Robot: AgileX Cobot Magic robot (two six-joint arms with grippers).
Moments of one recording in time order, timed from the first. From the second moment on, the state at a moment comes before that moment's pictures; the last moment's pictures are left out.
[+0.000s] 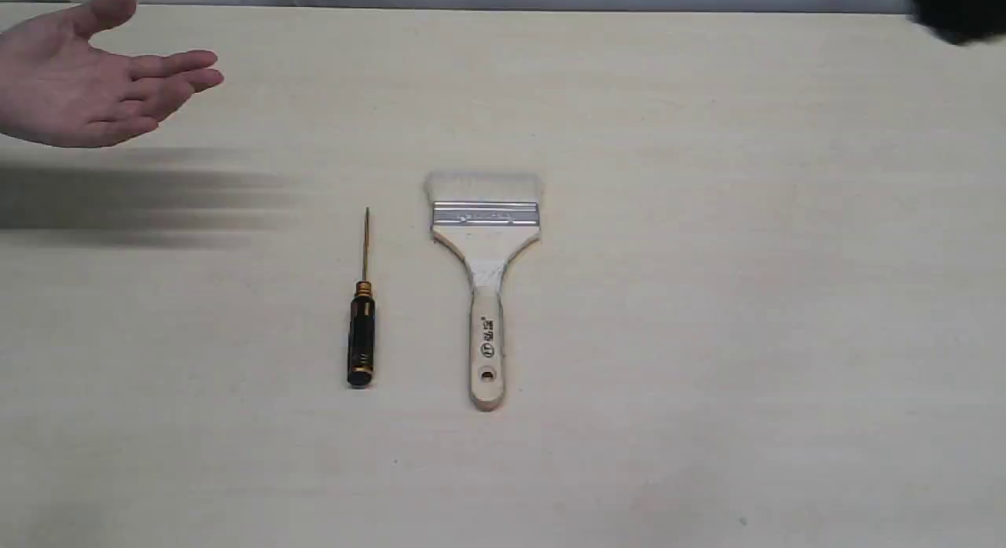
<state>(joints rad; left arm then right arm) 0.07 0.00 0.00 0.07 0.26 -0.07 0.57 0.87 -0.87 -0.08 0.43 0.17</state>
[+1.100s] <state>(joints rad) 0.07 0.00 0.00 0.07 0.26 -0.07 0.61 2.17 -1.57 0.20 0.97 0.20</state>
